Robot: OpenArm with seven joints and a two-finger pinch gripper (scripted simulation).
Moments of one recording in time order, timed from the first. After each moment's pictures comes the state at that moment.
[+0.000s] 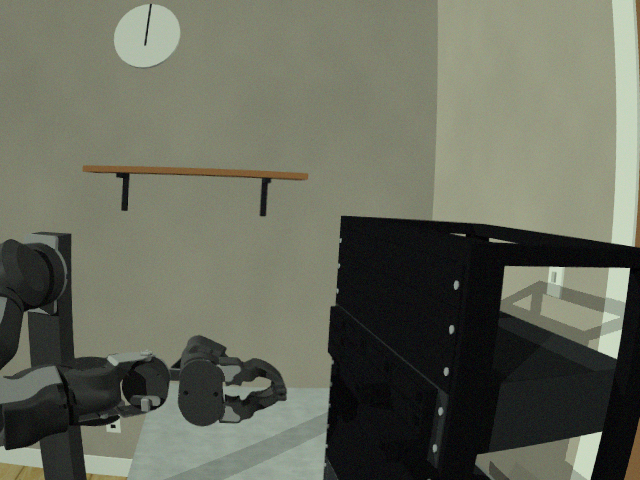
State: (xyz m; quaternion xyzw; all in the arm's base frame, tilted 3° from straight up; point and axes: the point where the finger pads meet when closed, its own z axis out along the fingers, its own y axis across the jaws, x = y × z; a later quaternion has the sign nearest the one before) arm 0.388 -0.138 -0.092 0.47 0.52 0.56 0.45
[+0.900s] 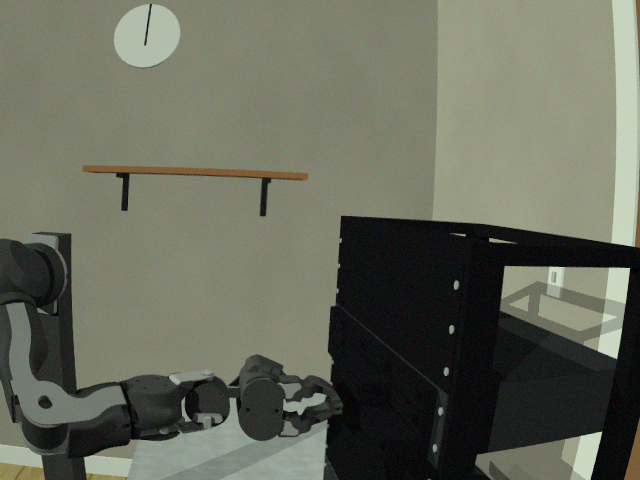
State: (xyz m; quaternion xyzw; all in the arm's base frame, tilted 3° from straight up) arm 0.461 -0.107 -0.118 0.47 0.52 0.55 0.46
